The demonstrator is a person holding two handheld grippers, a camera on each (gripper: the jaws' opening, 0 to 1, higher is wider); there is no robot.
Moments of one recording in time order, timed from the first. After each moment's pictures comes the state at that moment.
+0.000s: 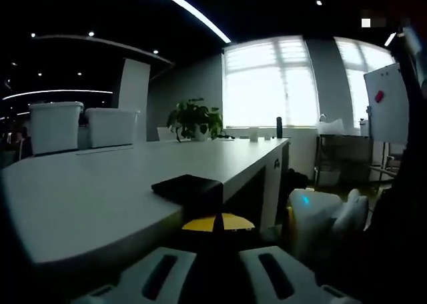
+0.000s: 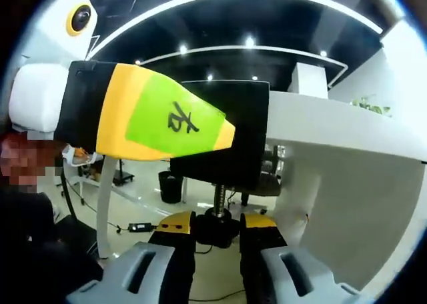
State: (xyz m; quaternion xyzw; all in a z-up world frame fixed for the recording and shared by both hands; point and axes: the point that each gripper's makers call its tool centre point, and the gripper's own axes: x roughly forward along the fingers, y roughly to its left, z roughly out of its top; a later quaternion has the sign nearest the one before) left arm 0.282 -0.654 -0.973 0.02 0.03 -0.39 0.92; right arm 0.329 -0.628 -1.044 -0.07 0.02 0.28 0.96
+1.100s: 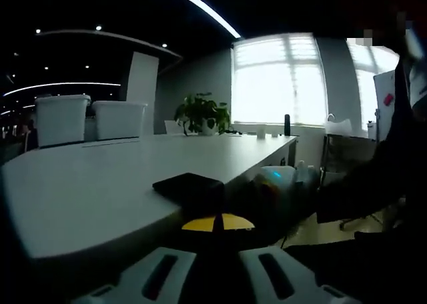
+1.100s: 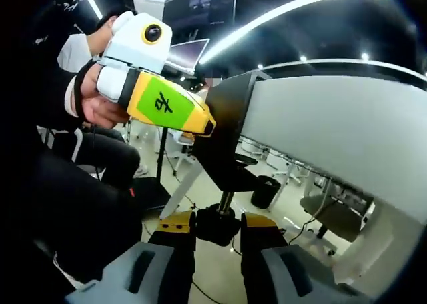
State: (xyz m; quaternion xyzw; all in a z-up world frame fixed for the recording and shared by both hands) left arm 0.285 -0.656 -0.974 0.01 0.06 -0.37 0.93; right arm 0.321 -0.613 -1.050 -0.17 -0.03 0.61 0.78
